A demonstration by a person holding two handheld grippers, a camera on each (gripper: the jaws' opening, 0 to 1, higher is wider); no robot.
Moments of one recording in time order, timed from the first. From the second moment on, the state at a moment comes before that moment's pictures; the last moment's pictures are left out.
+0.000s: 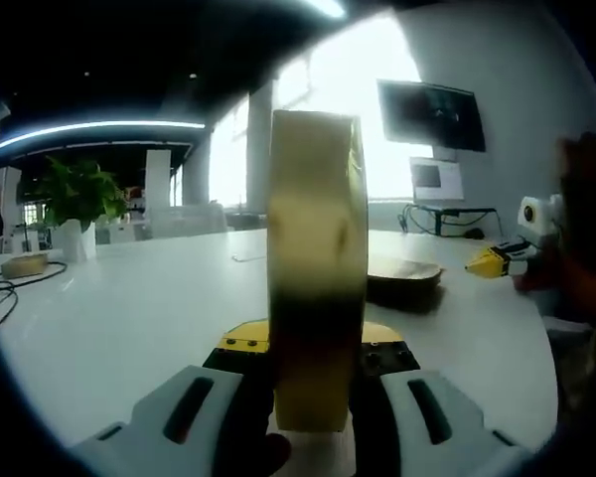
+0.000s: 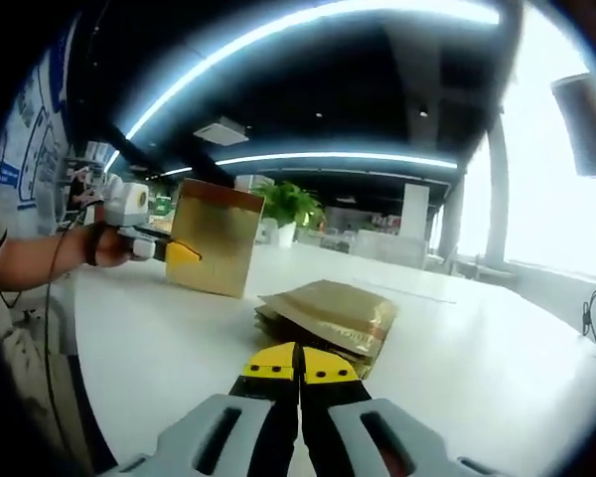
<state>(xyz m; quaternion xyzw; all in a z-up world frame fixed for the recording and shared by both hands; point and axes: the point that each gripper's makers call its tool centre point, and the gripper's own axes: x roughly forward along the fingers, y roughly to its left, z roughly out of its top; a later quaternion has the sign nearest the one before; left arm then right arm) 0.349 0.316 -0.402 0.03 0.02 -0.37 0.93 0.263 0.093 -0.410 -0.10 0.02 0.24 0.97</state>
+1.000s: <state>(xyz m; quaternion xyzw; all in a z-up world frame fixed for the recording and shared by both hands) 0.419 0.297 -0.407 0.03 0.05 -0.43 0.90 0.282 0.102 -0.411 -0.11 0.00 0.28 0.95</state>
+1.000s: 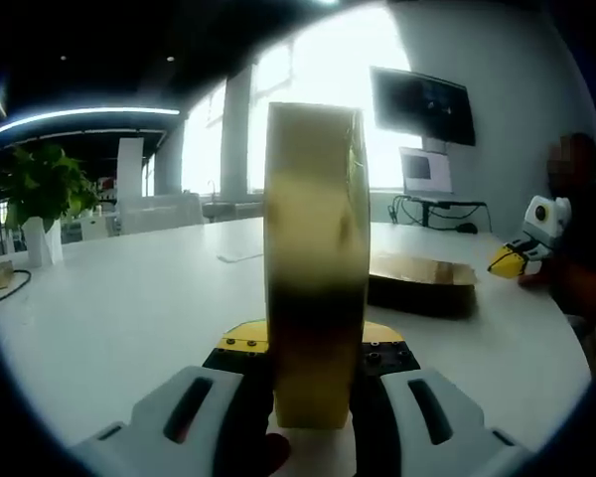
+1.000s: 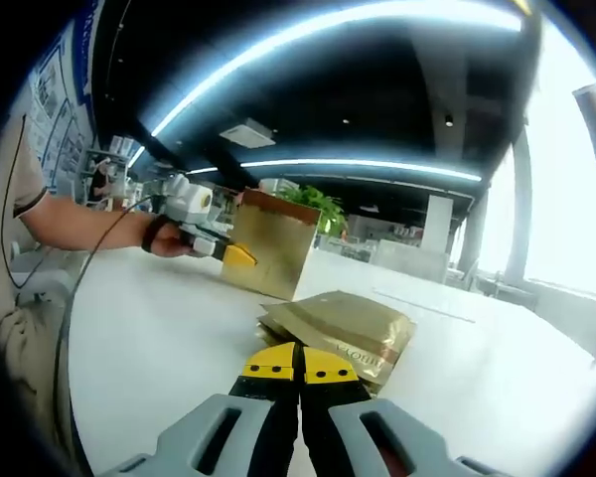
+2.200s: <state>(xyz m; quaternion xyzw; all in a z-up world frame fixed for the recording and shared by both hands) 0.405 0.321 -0.410 0.06 0.06 -0.39 0.92 0.281 0.101 -0.409 -0.10 -0.01 0.28 0.95</state>
